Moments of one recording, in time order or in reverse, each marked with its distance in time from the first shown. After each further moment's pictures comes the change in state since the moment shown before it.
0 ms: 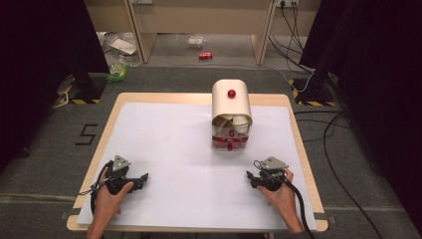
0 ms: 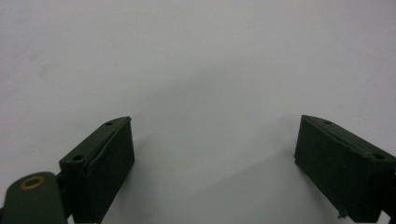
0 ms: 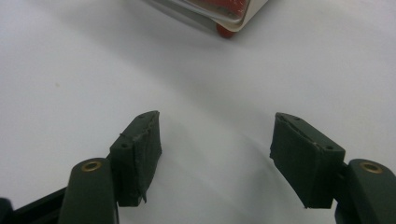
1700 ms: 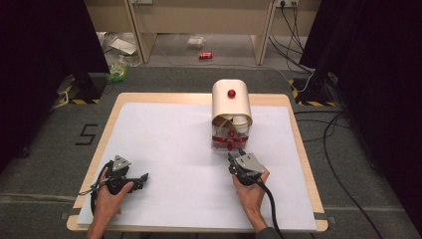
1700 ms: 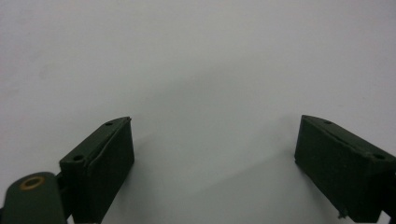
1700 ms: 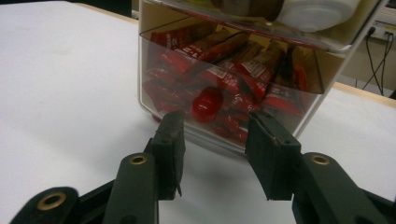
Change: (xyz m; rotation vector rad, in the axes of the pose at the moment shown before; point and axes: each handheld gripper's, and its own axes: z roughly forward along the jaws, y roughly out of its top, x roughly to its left) left arm 0.000 0.000 0.000 -0.001 0.001 0.001; right arm 0.062 0.042 0.027 -0.320 -0.176 0.050
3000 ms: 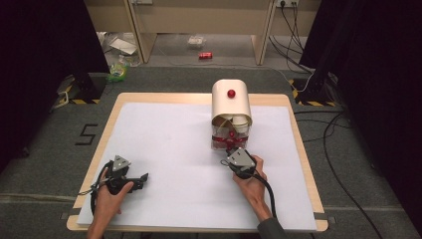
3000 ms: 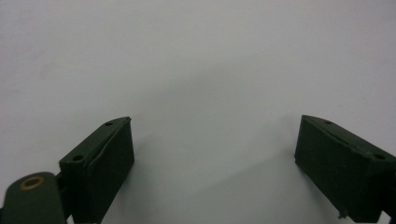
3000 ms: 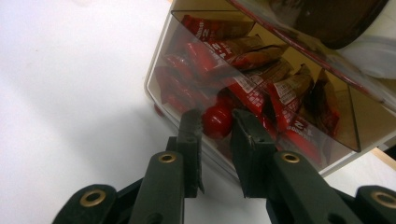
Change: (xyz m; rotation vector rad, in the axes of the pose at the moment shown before) left arm 0.000 0.000 0.000 0.001 0.001 -0.001; right arm -0.005 0.008 0.021 0.036 0.074 -0.309
